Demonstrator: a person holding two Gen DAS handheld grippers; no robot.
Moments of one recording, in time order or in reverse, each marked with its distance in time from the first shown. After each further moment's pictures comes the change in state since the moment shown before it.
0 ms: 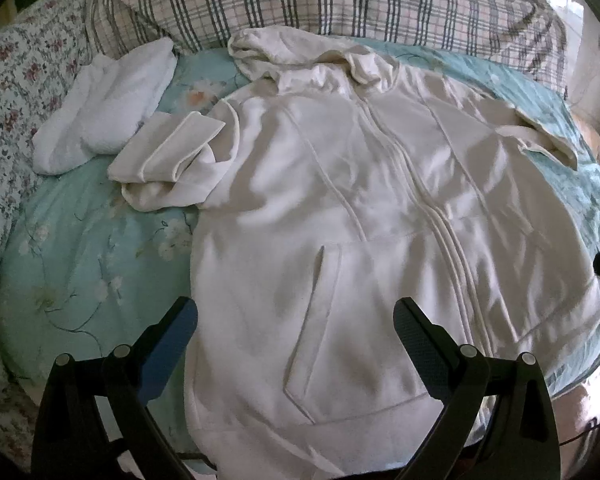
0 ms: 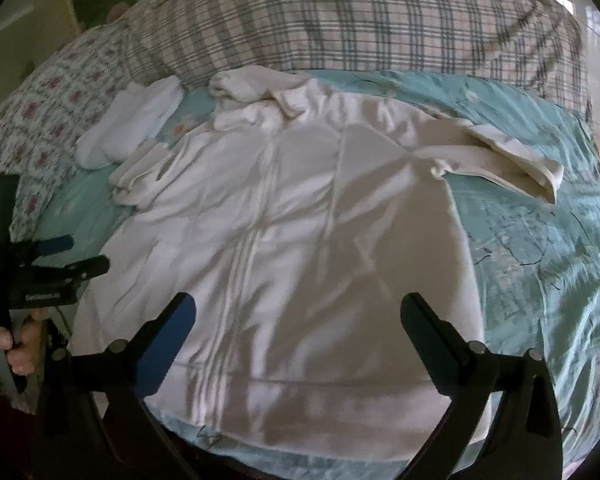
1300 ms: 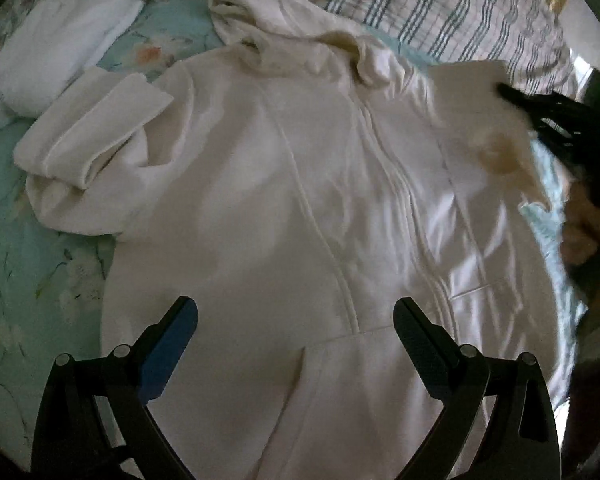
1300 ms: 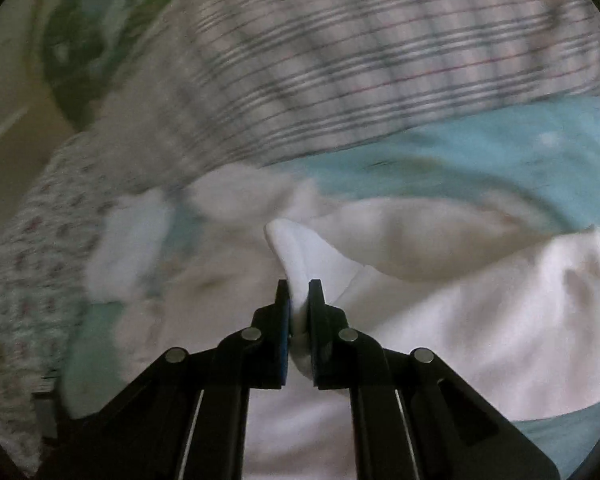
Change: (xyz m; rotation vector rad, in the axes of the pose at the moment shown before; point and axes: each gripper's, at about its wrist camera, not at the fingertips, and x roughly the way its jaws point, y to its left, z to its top) left arm 0.093 0.026 0.066 -0.159 0.049 -0.260; right arm 0.177 -0.048 0.183 0.201 -0.021 0.379
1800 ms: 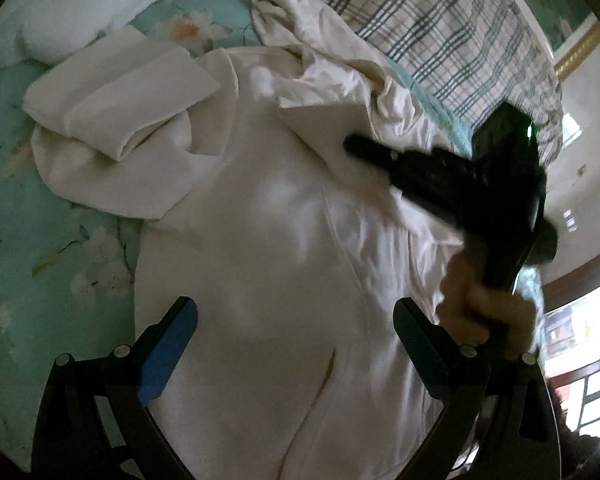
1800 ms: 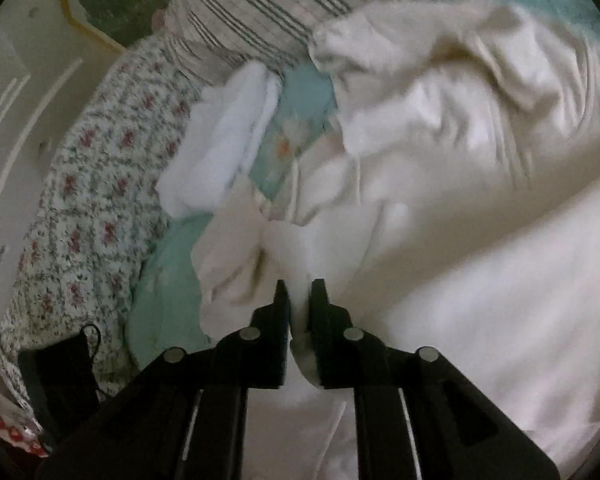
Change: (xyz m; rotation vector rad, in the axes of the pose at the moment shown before) left arm -0.002 0.062 0.005 -0.161 0.026 -0.147; right arm 0.138 0.082 -0.083 0.028 0.328 0.259
